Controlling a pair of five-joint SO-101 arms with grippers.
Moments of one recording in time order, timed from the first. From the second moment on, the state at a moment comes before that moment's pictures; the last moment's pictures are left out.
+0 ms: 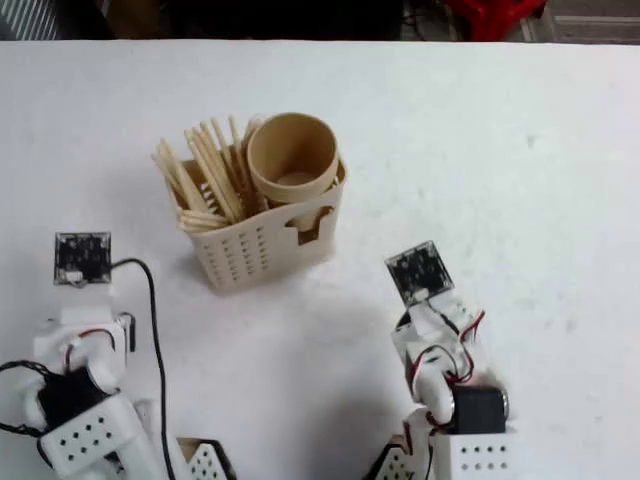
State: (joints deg) left arm -38.4 -81.0 77.8 68.3 -27.1; right arm -5.0 -96.7 84.0 70.4 26.1
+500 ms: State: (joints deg) left arm -35.8 -102.8 97.2 63.3 -27.1; right arm 4.7 -102.9 96.4 70.2 26.6
